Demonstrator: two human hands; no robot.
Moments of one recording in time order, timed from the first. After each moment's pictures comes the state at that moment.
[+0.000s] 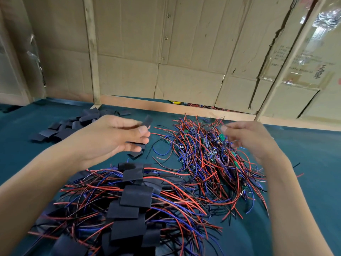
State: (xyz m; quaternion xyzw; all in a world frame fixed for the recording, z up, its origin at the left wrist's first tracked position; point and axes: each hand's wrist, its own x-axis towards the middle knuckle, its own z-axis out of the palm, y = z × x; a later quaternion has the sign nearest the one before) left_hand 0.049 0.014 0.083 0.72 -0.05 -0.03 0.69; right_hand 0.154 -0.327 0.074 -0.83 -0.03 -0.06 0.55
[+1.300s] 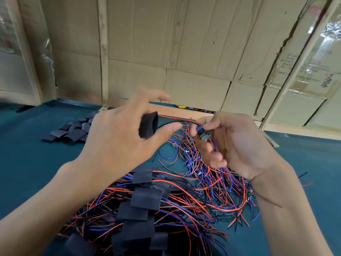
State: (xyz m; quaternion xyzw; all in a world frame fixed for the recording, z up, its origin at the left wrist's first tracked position) left_hand 0.009 -0.015 0.105 0.83 -0.16 0.44 0.29; right_hand 0.059 -0.224 0.137 -0.67 -0.21 0.24 0.67
